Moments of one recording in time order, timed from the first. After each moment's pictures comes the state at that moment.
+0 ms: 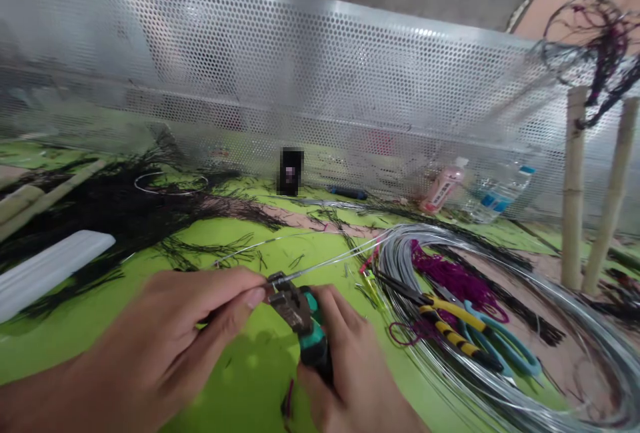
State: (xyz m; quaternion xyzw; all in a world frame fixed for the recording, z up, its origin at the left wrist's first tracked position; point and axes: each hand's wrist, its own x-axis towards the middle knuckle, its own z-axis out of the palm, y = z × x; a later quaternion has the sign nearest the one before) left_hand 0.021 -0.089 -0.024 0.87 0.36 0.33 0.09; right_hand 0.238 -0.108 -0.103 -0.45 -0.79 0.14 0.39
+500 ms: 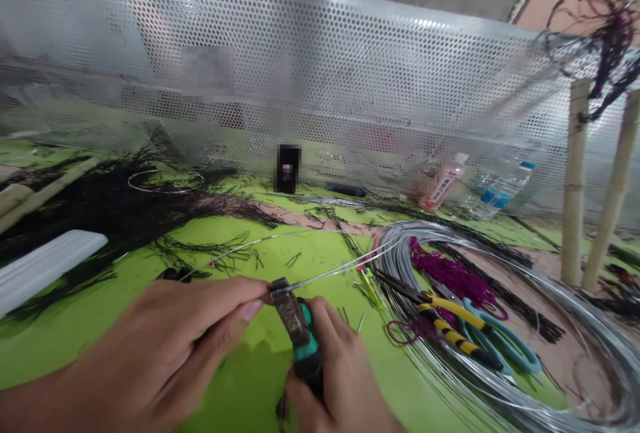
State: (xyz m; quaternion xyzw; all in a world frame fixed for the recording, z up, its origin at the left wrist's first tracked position) left_hand 0.025 -0.090 -0.031 0.88 0.33 0.33 0.04; right_hand 0.232 -0.111 -0.129 -0.43 -0.77 0.14 0.45
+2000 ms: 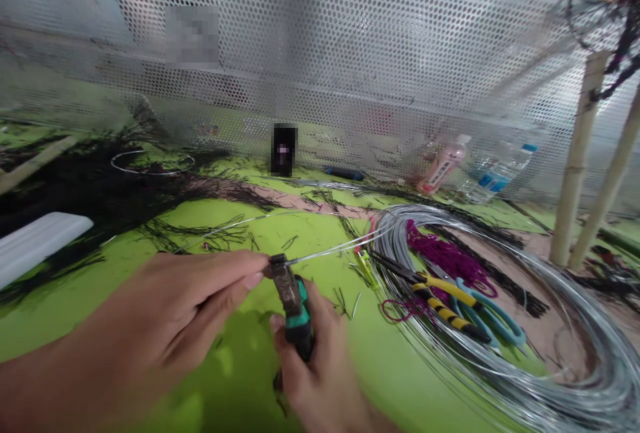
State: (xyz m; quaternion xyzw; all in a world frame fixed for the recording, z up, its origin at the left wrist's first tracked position) left_hand 0.028 -0.075 -0.038 0.89 0.32 0.31 0.04; right_hand 0.210 -0.114 -0.142 -0.52 -0.66 0.28 0.47
